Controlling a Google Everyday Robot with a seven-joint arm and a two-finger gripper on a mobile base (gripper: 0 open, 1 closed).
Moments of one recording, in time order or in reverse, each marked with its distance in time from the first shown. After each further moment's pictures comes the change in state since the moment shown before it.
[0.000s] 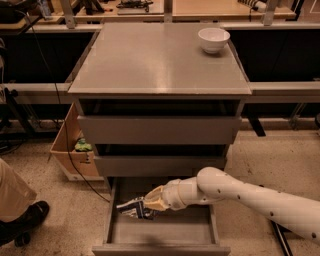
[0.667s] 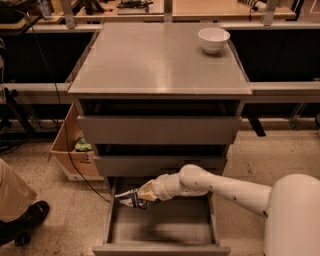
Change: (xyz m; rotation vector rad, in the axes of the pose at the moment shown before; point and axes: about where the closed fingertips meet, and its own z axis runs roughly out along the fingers) arm 0.044 -0.085 0.087 0.052 0.025 0.027
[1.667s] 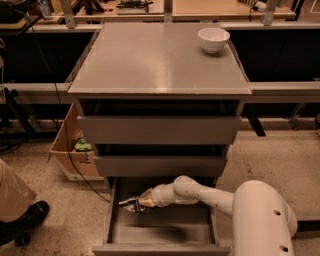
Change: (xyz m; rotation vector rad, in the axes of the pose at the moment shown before) arm 0.091 -0.048 0.089 0.028 0.029 -0.018
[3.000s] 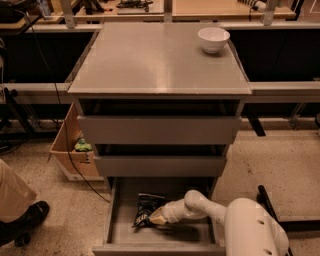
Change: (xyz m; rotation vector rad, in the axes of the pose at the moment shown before) arm 0.123 0.014 0.023 -0.121 0.038 0.126
